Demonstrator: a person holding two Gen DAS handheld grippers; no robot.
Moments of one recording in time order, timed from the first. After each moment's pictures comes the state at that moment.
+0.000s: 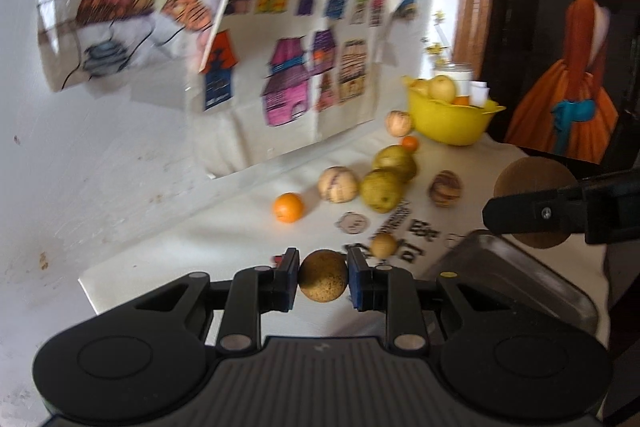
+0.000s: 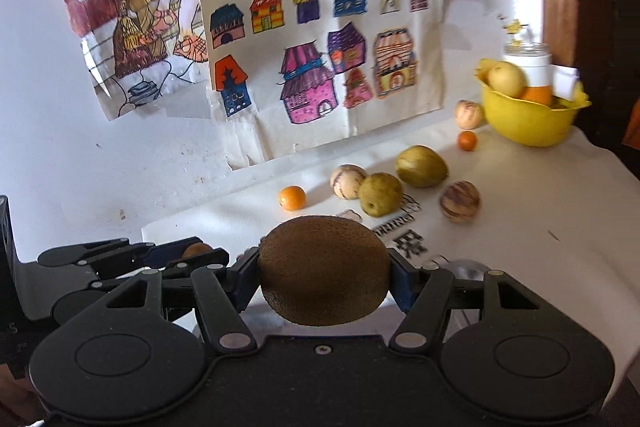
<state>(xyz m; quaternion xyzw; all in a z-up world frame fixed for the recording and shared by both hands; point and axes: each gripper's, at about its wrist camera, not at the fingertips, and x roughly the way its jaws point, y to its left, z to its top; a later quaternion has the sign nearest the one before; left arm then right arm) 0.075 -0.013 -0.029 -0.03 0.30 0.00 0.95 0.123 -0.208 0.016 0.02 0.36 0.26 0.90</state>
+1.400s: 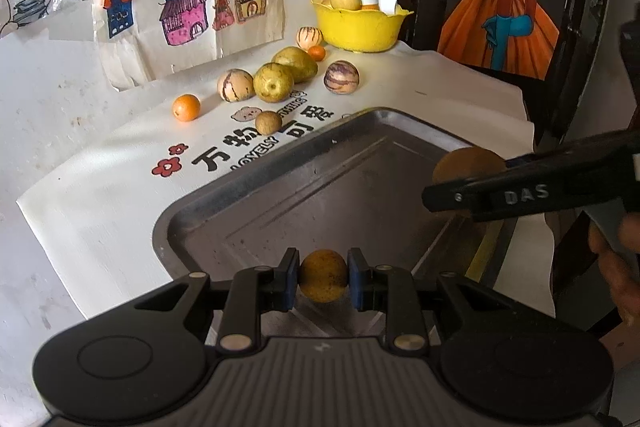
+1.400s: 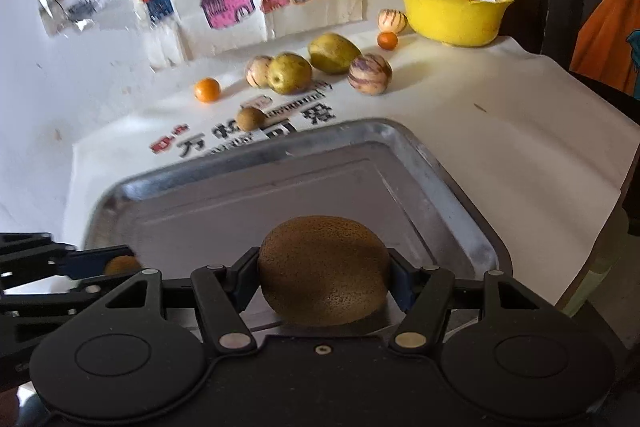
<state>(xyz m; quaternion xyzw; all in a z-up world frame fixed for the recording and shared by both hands) 0.013 -0.090 -0.080 0.01 0.37 -0.07 0.93 0.084 -0.273 -0.085 -0.01 0.41 0.20 0.89</state>
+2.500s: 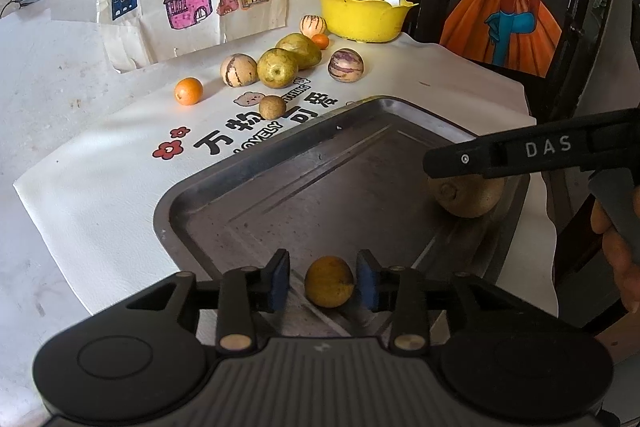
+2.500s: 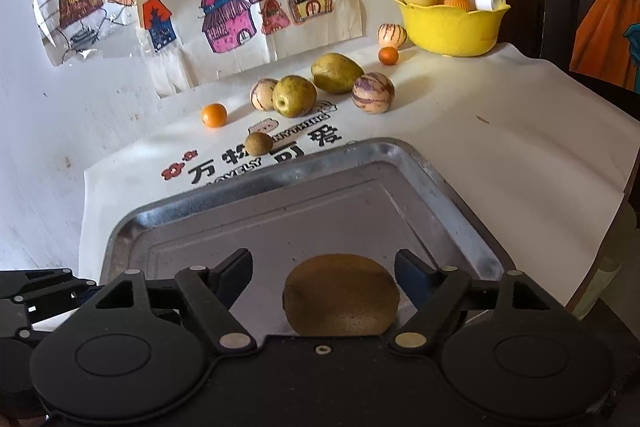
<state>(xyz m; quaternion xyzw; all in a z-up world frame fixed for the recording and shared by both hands) 0.011 -0.084 -0.086 0.00 0.38 -0.08 0.92 0.084 -0.275 -0.069 0.03 0.39 0.20 0.90</state>
